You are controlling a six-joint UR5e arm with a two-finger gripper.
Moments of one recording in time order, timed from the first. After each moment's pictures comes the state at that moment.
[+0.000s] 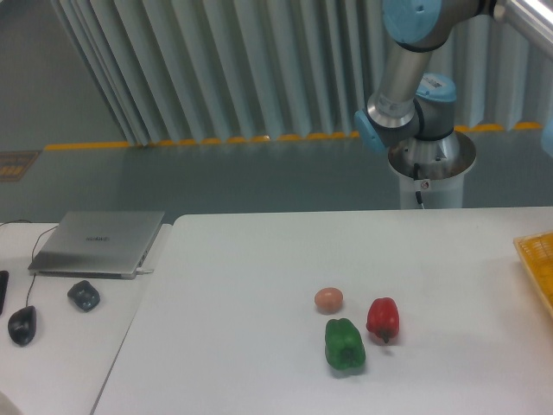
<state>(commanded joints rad) 2.69 -1.99 -1.33 -1.42 1.43 1.43</state>
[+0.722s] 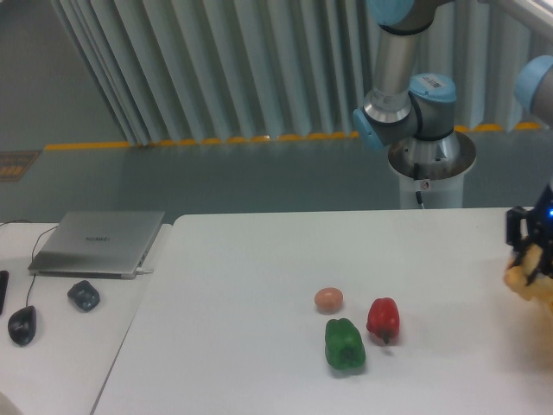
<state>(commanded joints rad) 2.55 -1.91 -1.37 -1.54 1.25 1.15</state>
